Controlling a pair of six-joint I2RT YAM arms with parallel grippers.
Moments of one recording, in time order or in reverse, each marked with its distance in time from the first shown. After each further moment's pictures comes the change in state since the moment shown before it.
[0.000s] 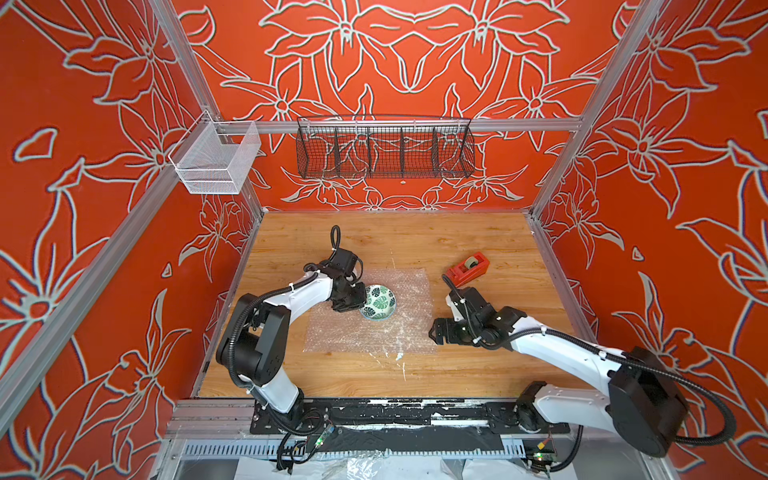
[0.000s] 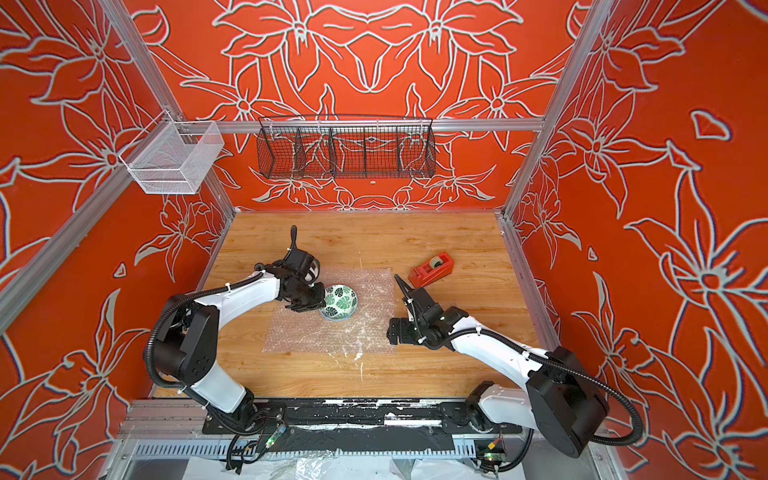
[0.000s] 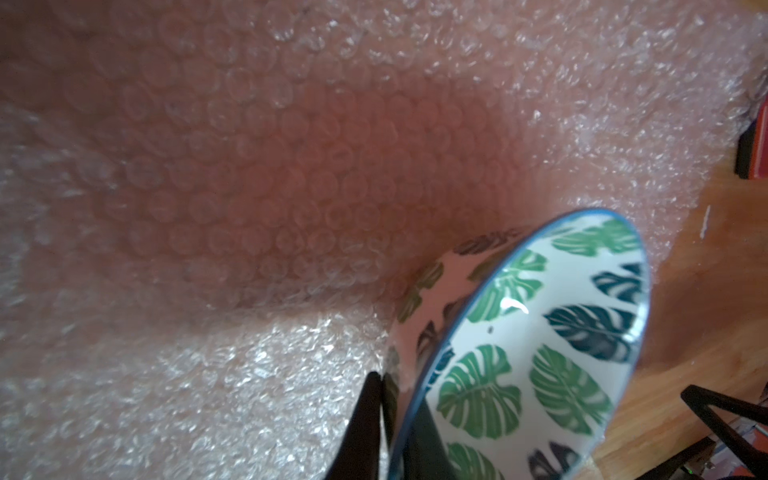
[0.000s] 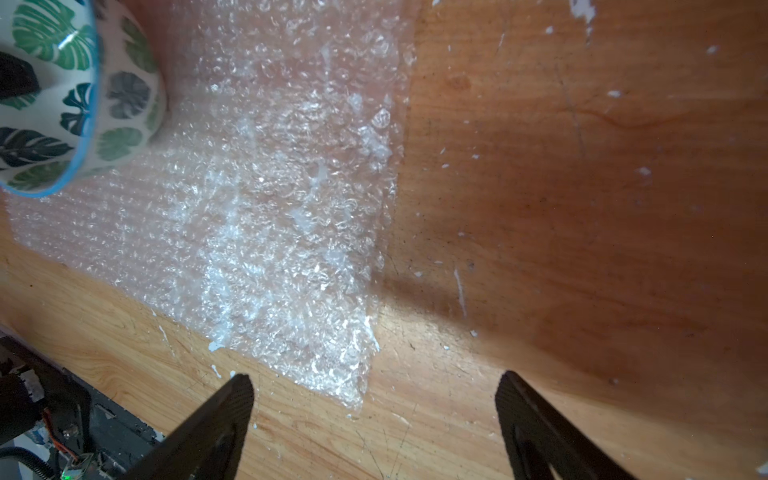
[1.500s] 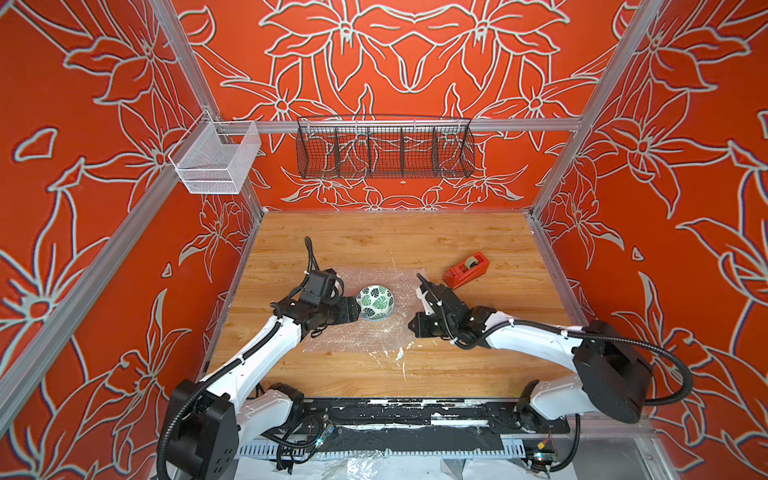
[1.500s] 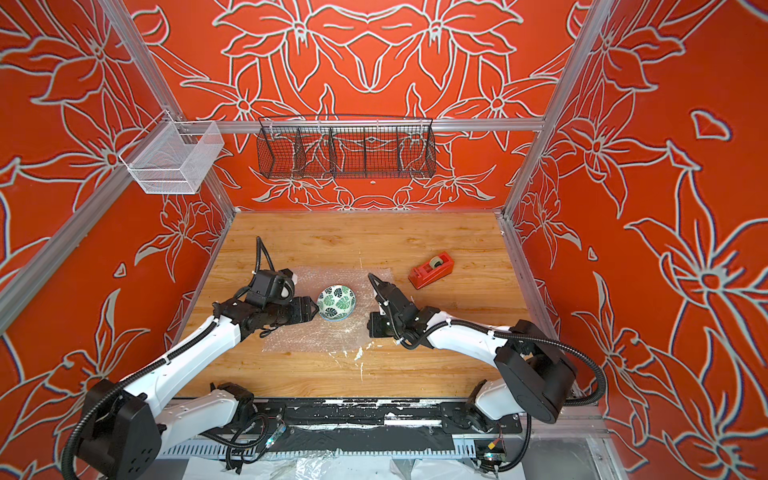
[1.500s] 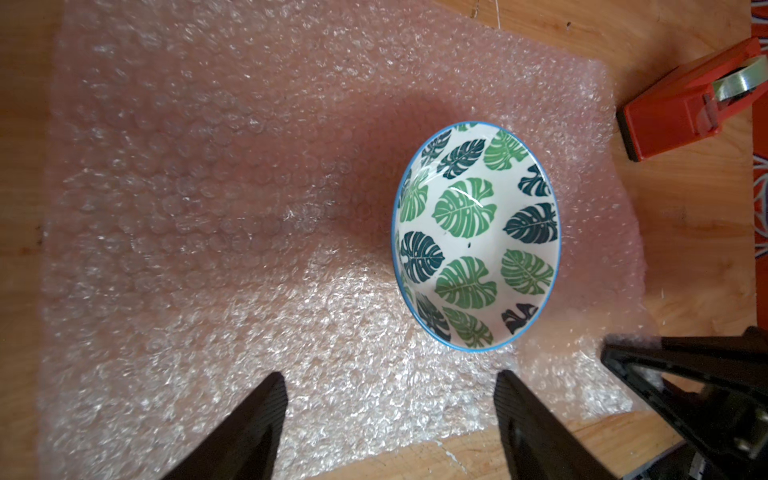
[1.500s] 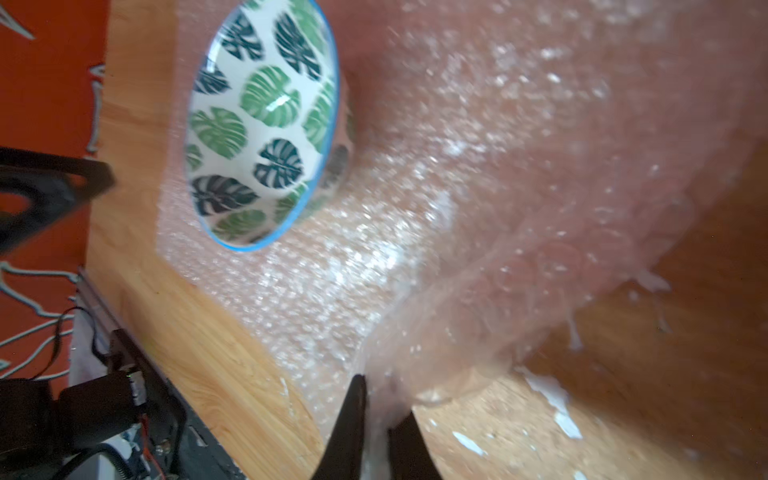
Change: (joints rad) left arm -0.001 -0.521 -0.315 0.069 -0.079 0.018; right arm 0.159 0.222 0.135 0.351 -0.033 0.070
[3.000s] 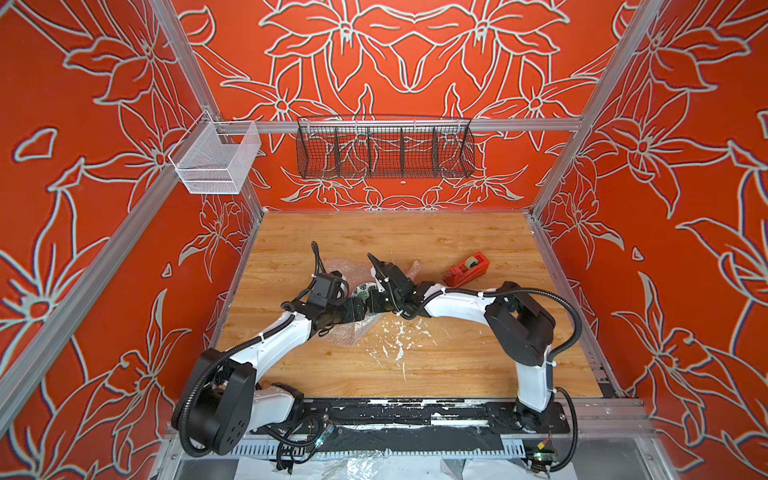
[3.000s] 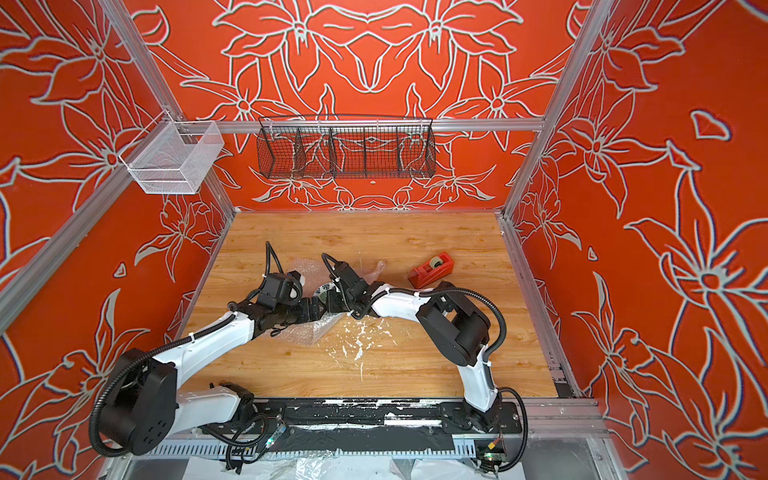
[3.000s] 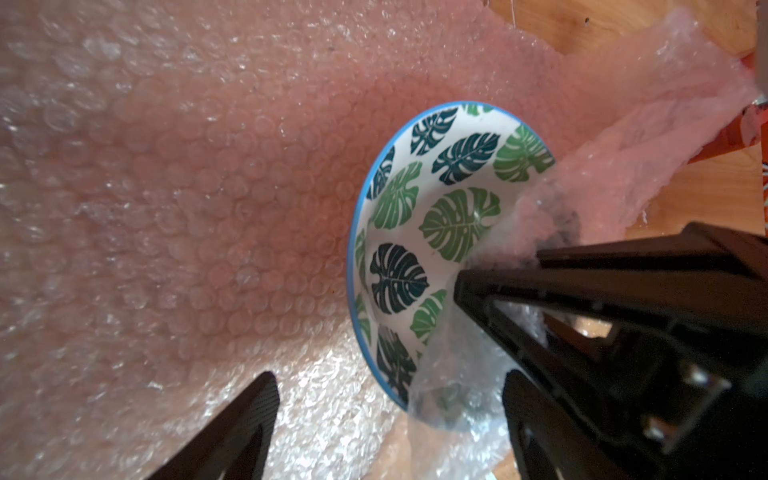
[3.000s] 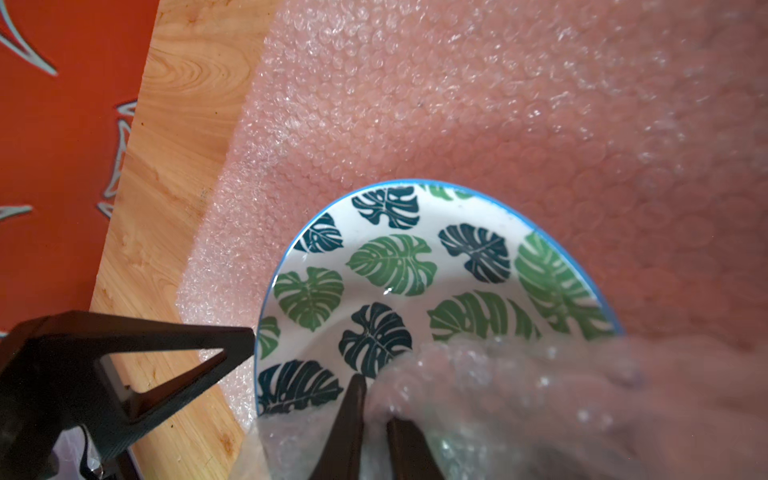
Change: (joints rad) left arm 0.000 0.165 -0.064 0.246 0.016 -0.007; right arm 0.060 0.523 0.510 0.035 0.046 -0.017
